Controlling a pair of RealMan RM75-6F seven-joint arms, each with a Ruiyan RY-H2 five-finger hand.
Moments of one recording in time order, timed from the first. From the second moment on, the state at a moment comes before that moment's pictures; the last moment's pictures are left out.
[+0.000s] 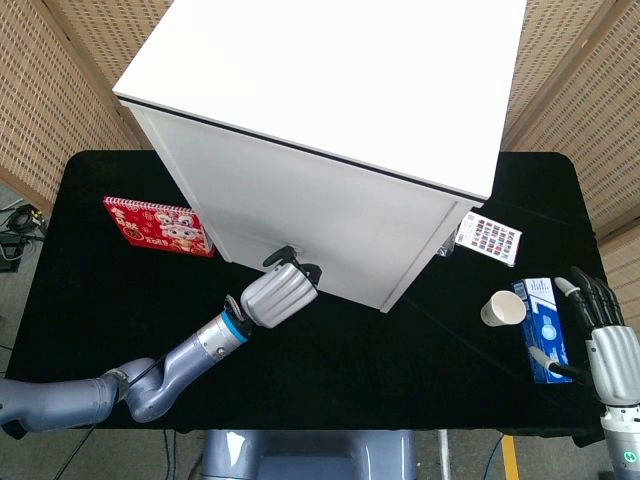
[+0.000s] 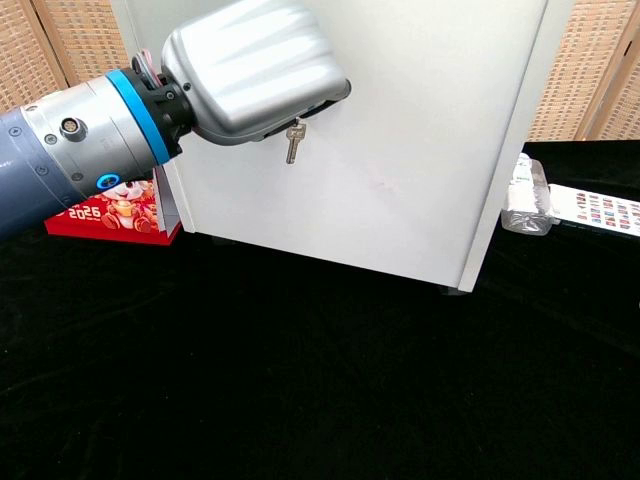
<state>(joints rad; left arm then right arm) -0.90 -1.59 -0.19 -1.49 1.64 1.10 1.17 0.08 -1.15 0.08 -1.52 -1.62 1.64 0.34</state>
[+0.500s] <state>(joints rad) -0.90 -1.60 -0.19 -1.49 1.62 1.09 1.20 0.07 -1.15 0.09 -1.52 -1.62 1.65 0.35</state>
